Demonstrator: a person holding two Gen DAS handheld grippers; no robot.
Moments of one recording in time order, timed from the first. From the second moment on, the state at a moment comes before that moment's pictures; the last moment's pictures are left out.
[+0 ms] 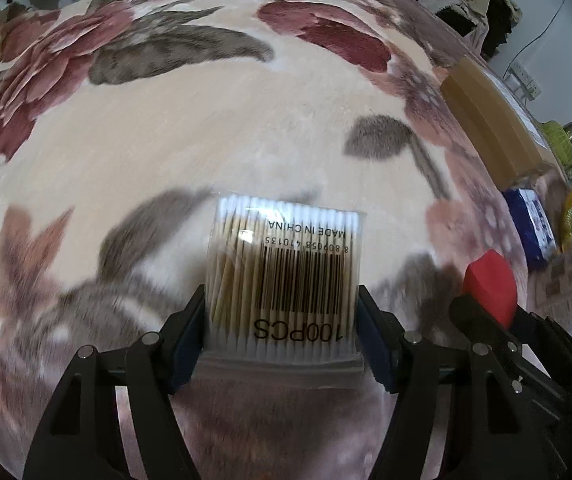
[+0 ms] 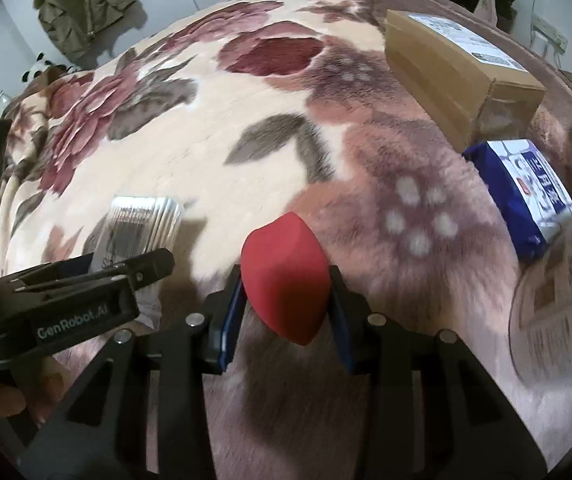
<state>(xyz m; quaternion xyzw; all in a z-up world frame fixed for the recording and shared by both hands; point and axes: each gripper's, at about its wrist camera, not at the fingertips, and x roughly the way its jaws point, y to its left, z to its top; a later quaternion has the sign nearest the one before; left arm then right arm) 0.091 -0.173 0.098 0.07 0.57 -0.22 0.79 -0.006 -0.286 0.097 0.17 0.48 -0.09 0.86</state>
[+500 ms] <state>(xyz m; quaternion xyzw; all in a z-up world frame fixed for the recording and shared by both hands) 0.027 -0.137 0.127 0.07 0.57 -0.21 0.79 -0.059 -0.253 0.108 0.17 0.50 -0.08 0.85</state>
